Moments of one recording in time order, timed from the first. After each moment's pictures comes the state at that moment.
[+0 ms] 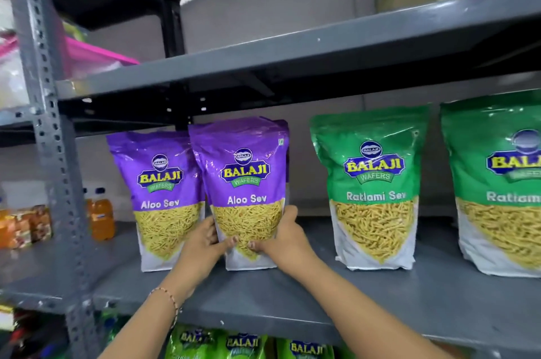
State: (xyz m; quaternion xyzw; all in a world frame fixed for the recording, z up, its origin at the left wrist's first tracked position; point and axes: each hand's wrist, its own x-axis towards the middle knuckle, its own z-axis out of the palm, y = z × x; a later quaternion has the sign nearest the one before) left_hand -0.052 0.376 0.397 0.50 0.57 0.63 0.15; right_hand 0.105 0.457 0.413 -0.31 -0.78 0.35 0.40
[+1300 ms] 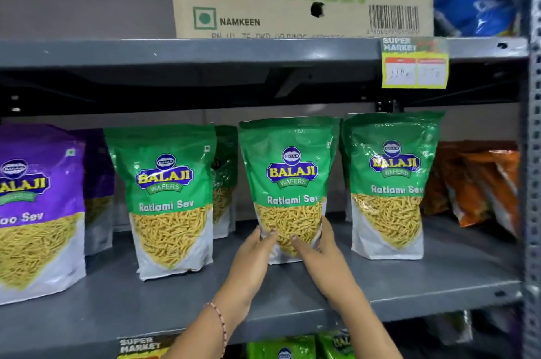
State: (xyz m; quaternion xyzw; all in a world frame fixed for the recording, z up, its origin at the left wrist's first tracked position) left_hand 0.366 0.491 0.396 0.51 0.50 0.59 0.37; right_hand 0.500 0.531 0.376 -0.38 -0.64 0.37 0.56
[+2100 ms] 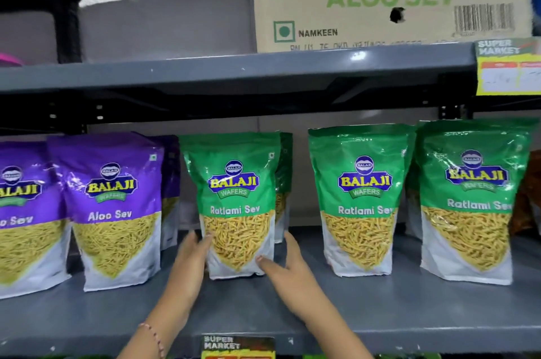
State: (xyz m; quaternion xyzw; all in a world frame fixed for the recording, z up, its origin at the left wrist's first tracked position) left_hand 0.189 0.440 0.406 0.44 0.51 0.70 0.25; right_hand 0.360 0.483 0.392 -0.35 -0.70 0.44 0.43
